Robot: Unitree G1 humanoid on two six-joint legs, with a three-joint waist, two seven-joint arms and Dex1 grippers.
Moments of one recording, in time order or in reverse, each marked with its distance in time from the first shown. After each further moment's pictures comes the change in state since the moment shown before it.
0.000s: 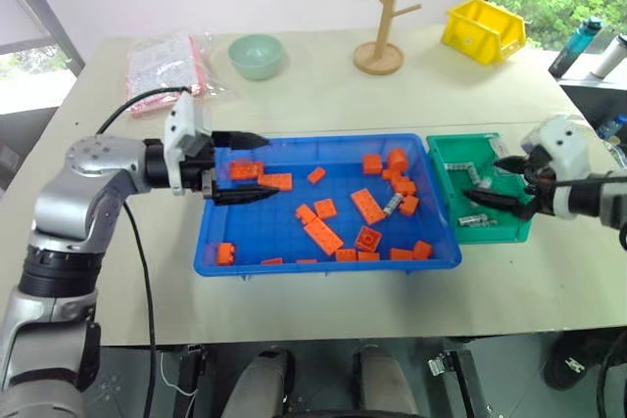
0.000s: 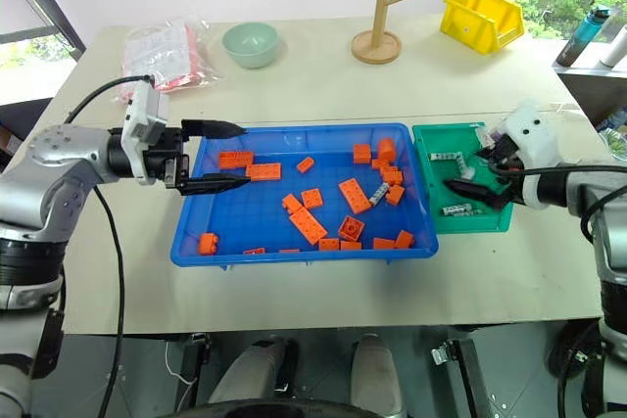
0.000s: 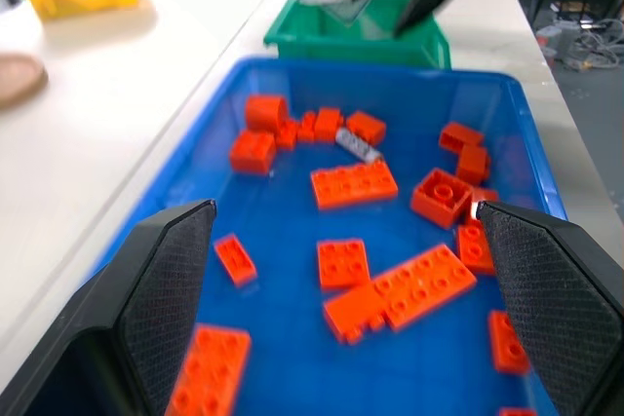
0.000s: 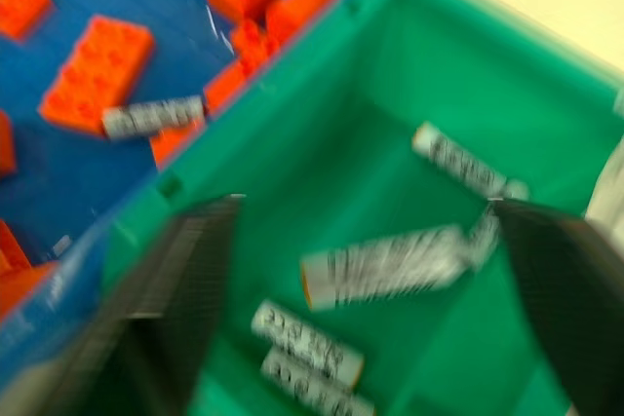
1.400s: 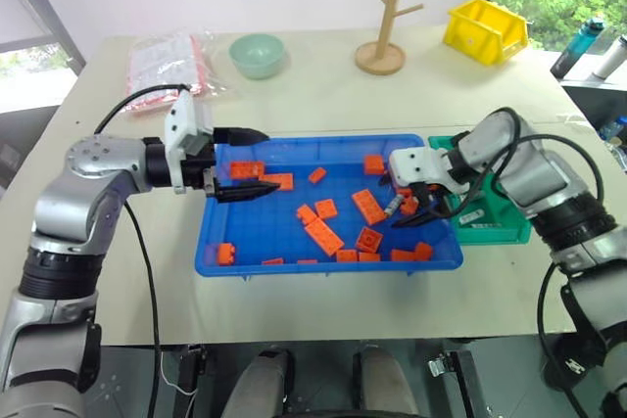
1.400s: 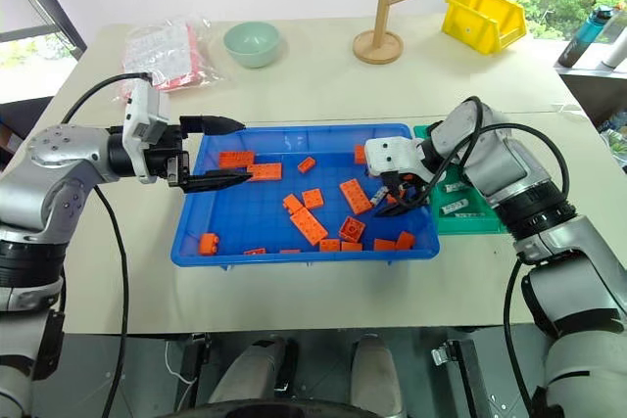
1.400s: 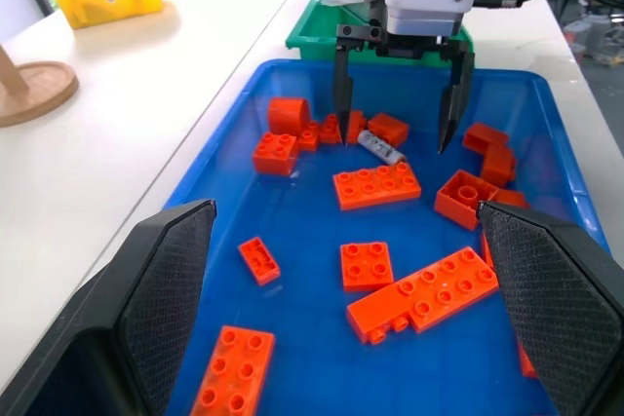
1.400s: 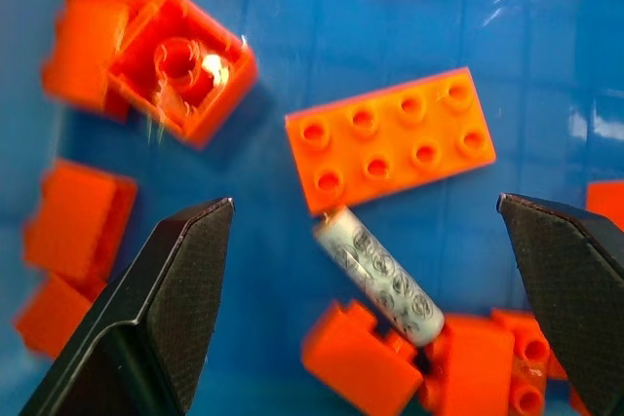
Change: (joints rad) left arm 0.035 0.006 0.017 -0.033 0.007 -0.011 0.062; right arm -0.600 0.133 0.789 0.576 -0.291 -0.812 0.465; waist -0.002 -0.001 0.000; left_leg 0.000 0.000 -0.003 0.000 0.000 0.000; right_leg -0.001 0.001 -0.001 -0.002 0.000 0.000
